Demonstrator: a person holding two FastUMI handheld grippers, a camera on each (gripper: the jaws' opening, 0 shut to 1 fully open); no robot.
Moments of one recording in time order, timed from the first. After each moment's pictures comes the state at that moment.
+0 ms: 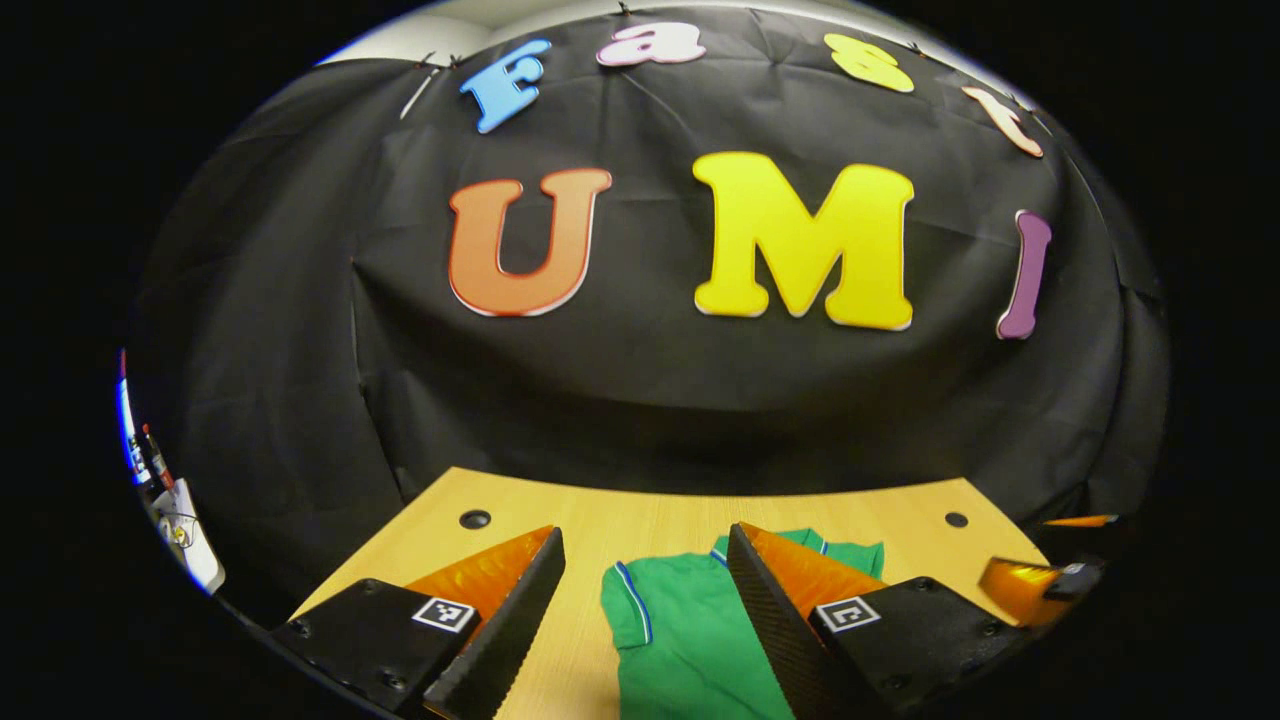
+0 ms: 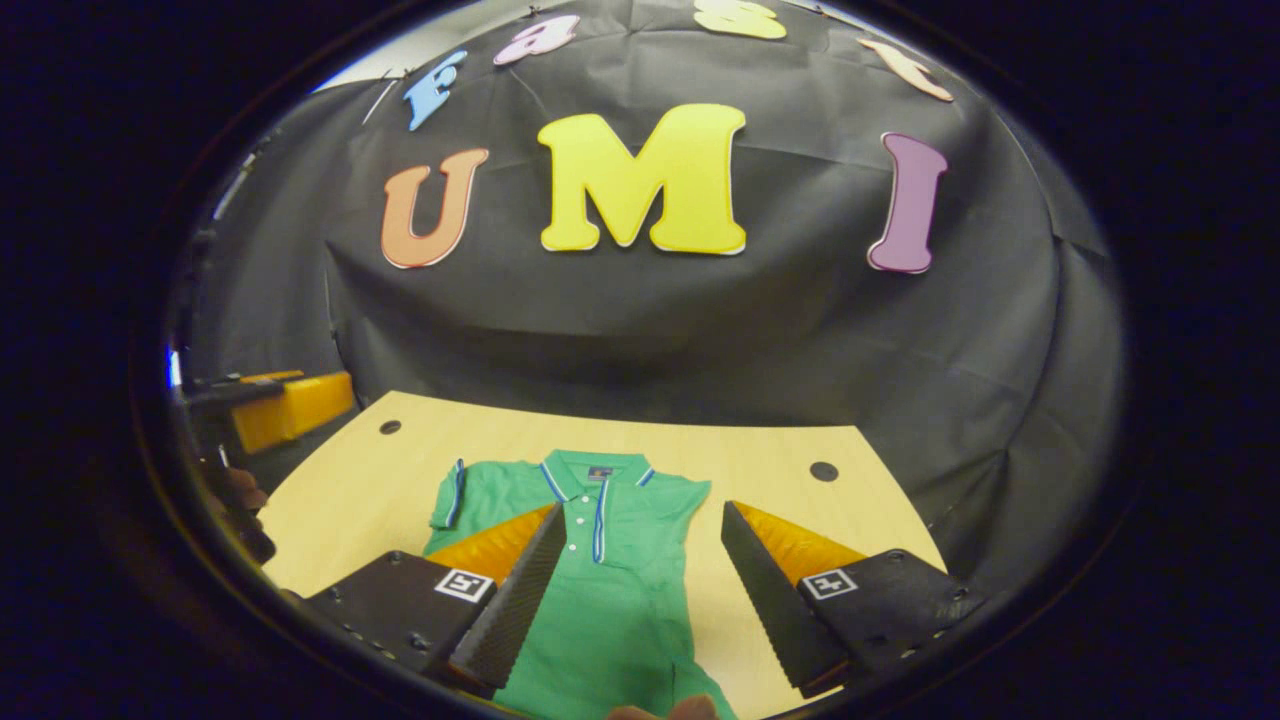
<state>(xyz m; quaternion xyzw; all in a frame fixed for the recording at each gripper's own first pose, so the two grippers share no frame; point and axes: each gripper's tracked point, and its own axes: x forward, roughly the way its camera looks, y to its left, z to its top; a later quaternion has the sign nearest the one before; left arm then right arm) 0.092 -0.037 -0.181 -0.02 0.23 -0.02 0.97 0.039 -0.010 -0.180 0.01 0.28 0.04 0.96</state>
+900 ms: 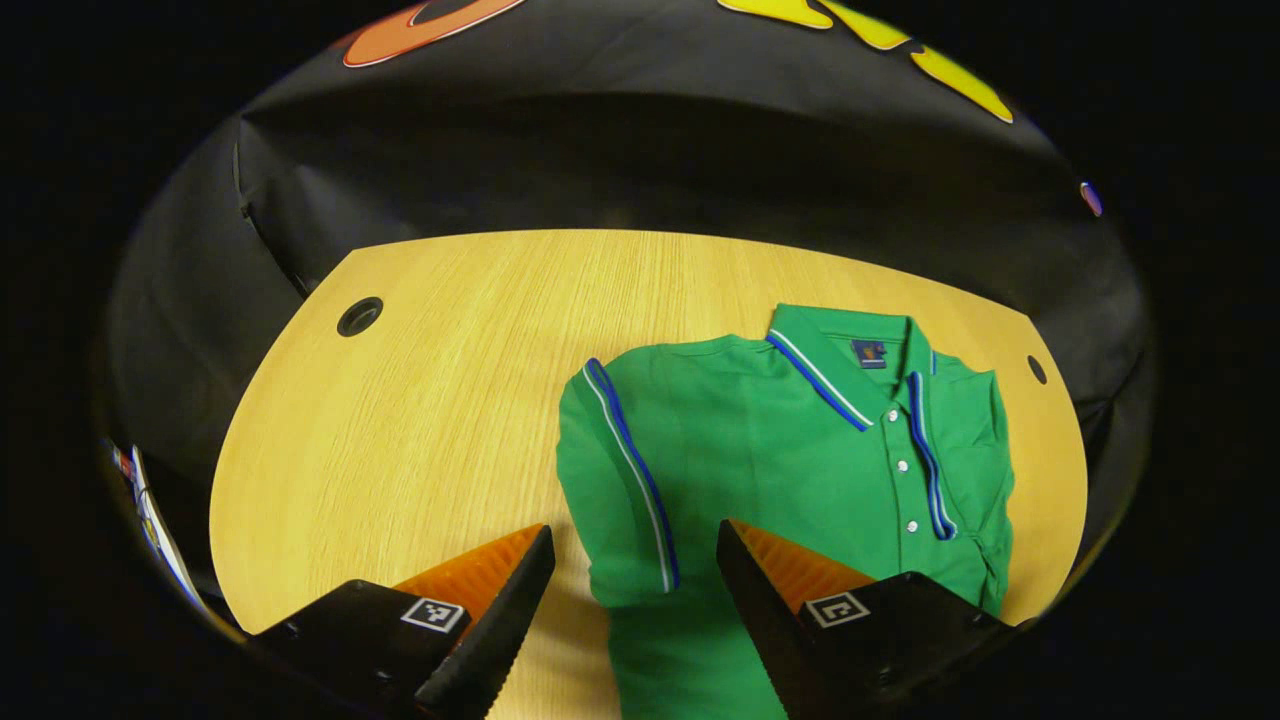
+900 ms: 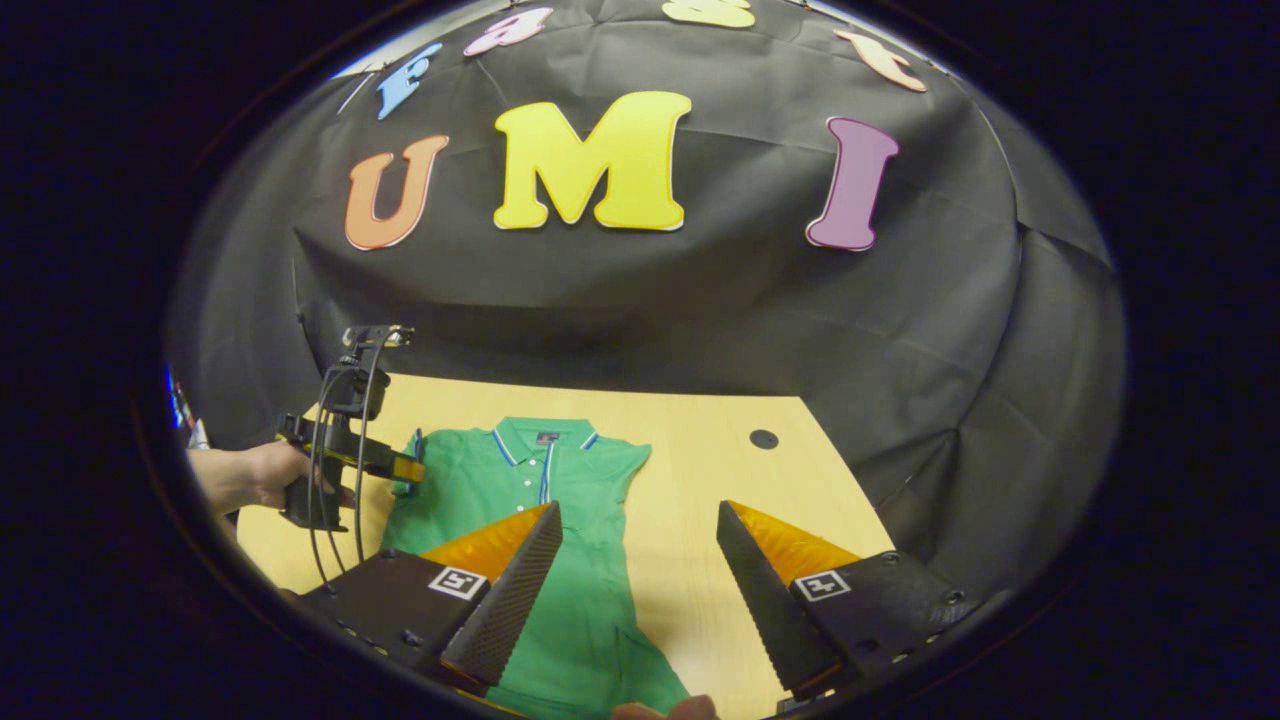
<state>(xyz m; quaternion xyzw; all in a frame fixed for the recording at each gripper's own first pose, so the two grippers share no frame) 0.138 -0.031 -0.400 -0.02 0.51 -0.03 0.86 0.005 -0.063 -0.188 0.00 0.32 -0.01 0.95</state>
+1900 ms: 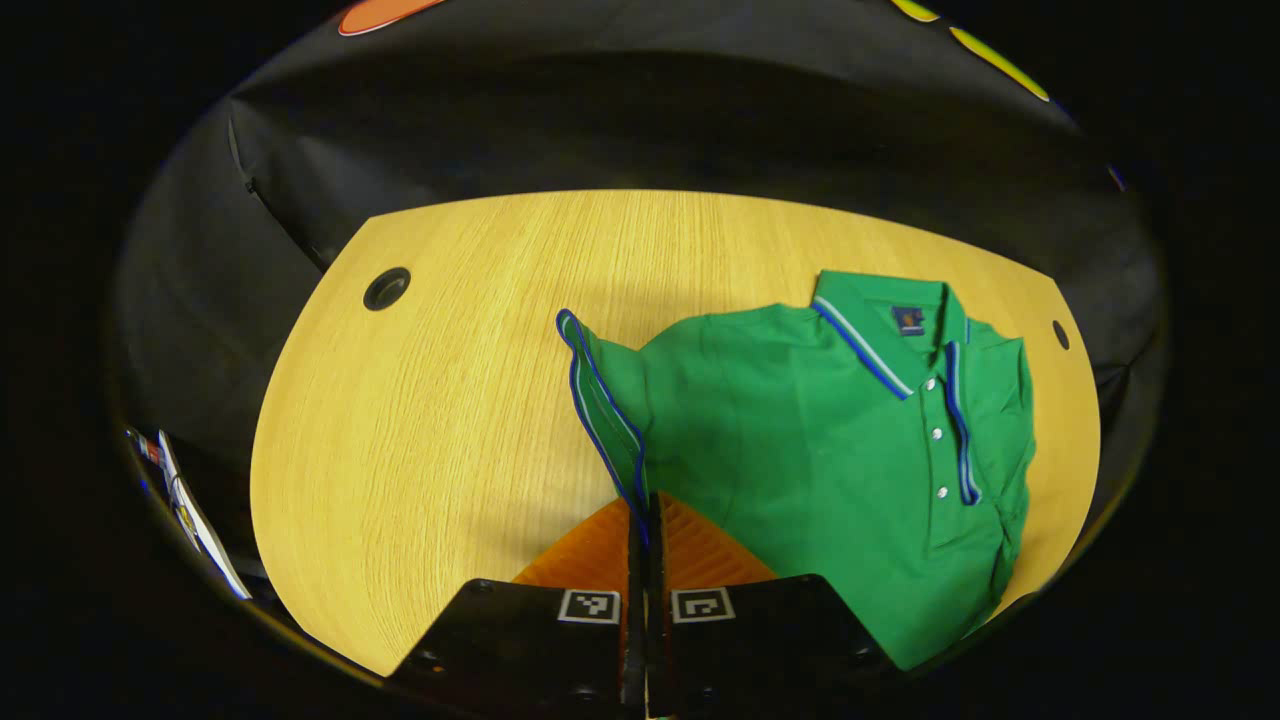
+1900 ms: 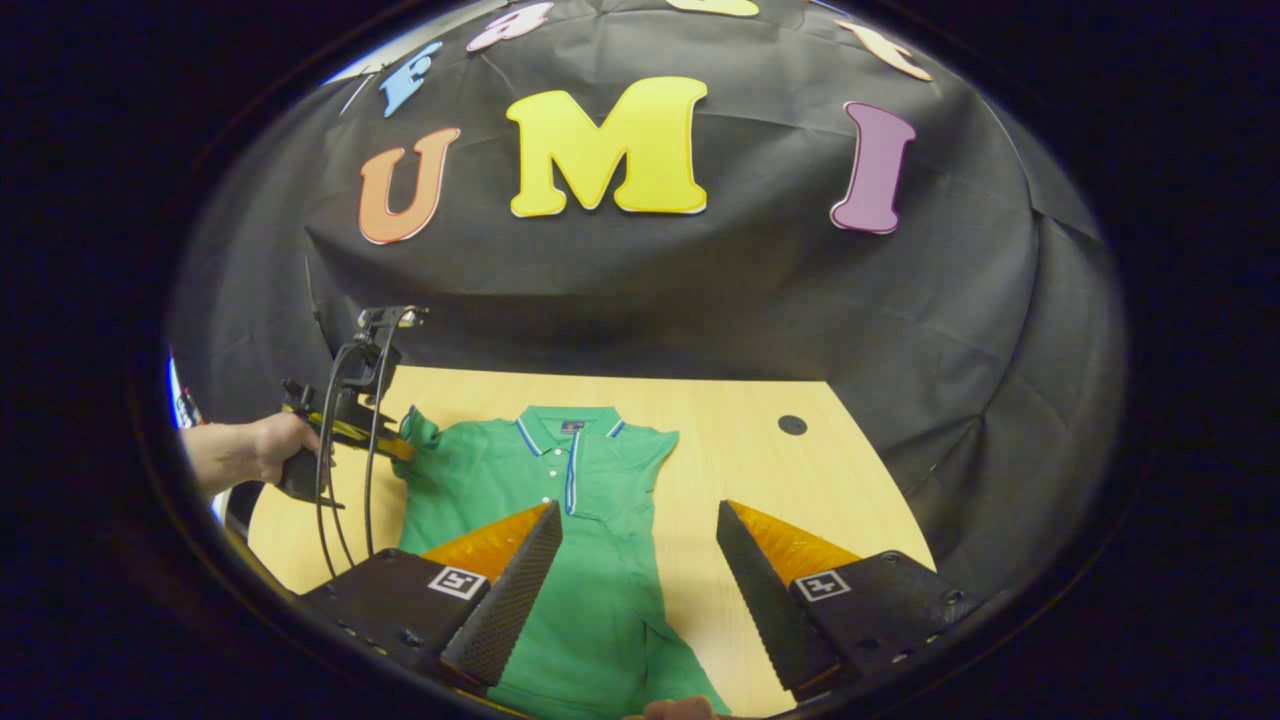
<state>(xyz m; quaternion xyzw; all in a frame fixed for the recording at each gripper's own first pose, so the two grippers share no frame) 0.149 -0.016 -0.369 -0.01 0.51 -0.04 0.86 0.002 -0.041 -0.203 0.02 0.33 0.02 0.94</state>
